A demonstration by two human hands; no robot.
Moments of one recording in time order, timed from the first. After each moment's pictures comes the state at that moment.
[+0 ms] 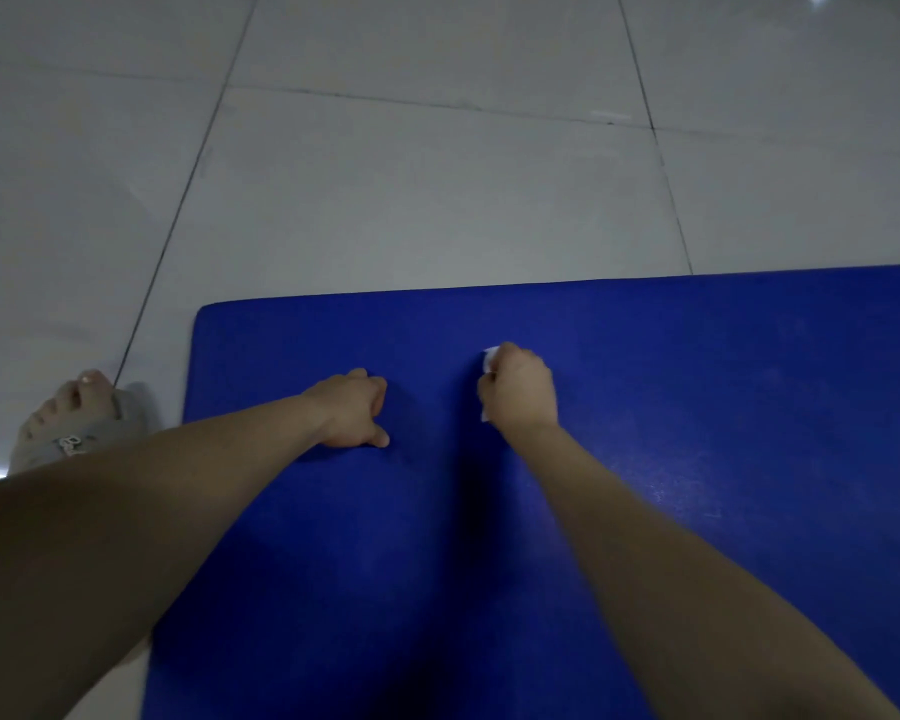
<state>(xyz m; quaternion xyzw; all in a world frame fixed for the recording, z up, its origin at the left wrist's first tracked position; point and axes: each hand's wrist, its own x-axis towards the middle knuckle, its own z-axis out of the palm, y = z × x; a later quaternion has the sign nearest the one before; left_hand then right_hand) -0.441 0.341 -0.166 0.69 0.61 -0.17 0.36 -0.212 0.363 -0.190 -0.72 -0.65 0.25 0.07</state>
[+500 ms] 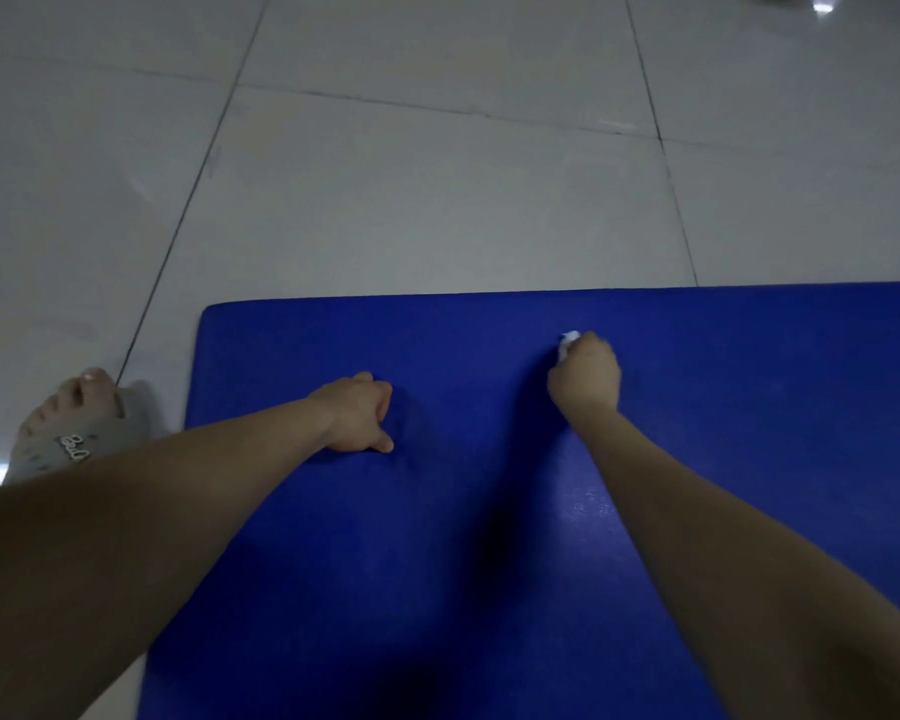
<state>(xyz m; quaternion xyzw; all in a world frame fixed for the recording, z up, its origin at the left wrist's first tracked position) -0.441 0.343 -0.166 0.68 0.61 -0.15 0.37 -0.149 0.398 -0.188 -0.80 -0.55 0.19 0.09</state>
